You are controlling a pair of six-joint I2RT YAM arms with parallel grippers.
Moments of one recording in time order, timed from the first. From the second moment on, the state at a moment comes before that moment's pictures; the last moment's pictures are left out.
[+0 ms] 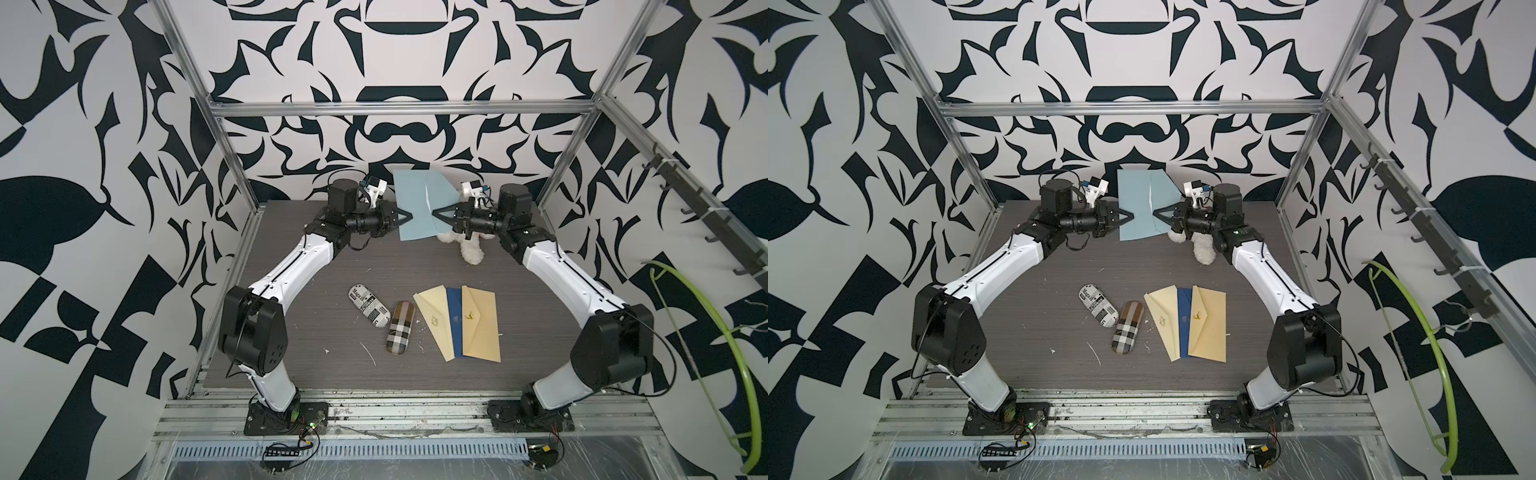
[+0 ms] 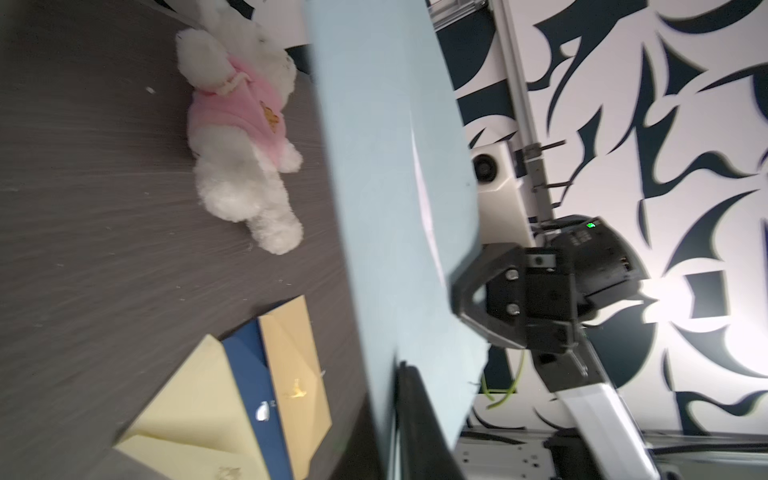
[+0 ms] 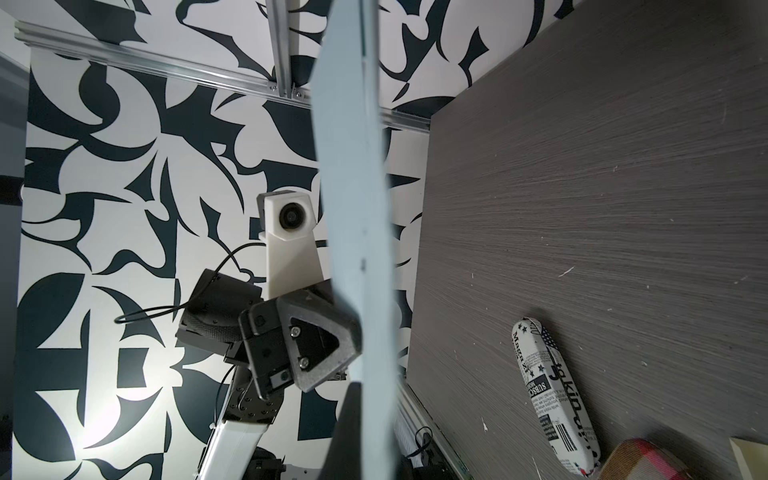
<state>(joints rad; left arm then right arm) -0.44 1.71 1.48 -0.05 0.85 -0.95 0.22 1.56 1.32 -0.04 -0.92 1.13</state>
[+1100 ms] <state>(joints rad) -0.44 1.76 1.48 0.27 0.91 -1.25 0.20 1.56 1.18 0.36 -0.99 1.38</state>
